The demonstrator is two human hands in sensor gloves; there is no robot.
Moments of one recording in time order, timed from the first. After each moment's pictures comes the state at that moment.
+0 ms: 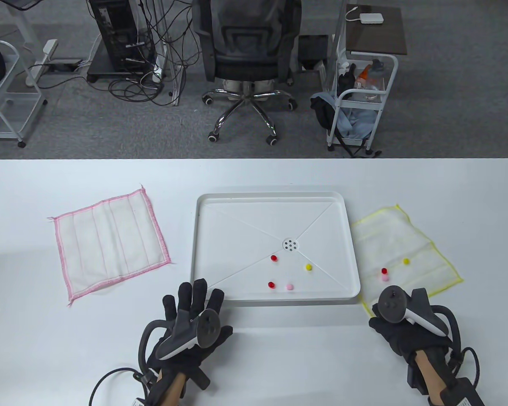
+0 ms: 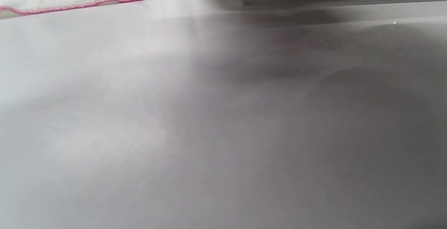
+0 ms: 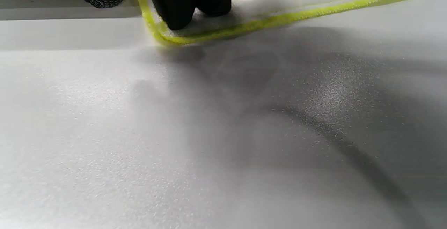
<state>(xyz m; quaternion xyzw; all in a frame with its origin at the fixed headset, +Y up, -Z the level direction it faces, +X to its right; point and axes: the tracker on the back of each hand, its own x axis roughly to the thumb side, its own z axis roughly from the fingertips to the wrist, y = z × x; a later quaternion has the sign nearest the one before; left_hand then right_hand) -0.168 -0.760 -0.234 -0.17 -0.11 -0.03 0.98 0.269 -0.752 -0.256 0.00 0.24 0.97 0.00</state>
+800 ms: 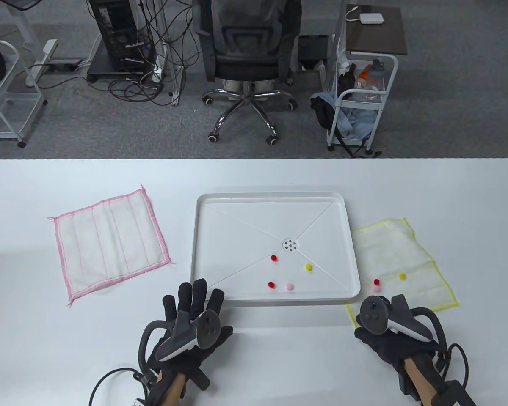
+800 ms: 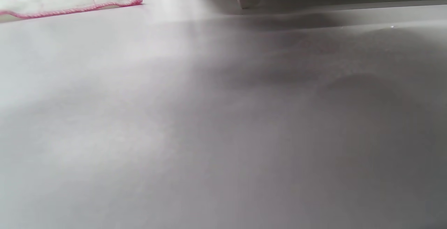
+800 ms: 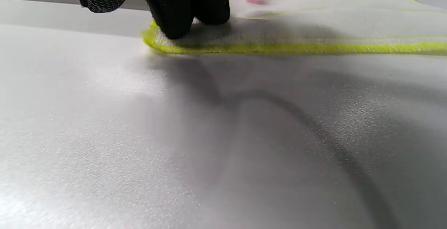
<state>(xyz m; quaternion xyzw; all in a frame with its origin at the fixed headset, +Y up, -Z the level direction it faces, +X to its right) -0.168 -0.760 -0.234 -0.17 -0.11 -0.03 0.98 0.233 -0.750 -0.244 0.08 0.23 0.97 -0.04</state>
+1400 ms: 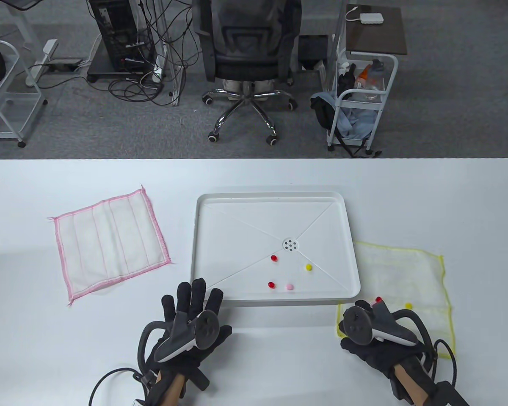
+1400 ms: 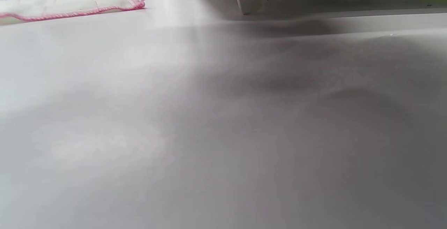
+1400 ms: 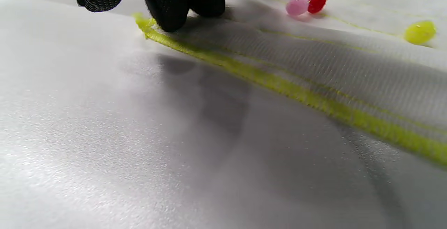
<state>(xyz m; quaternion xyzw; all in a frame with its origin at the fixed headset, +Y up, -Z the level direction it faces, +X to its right) -0.170 -0.762 -0.234 -0.16 -0.11 -0.02 0.98 0.202 -0.752 -0.235 0.16 0.24 0.96 -0.06</state>
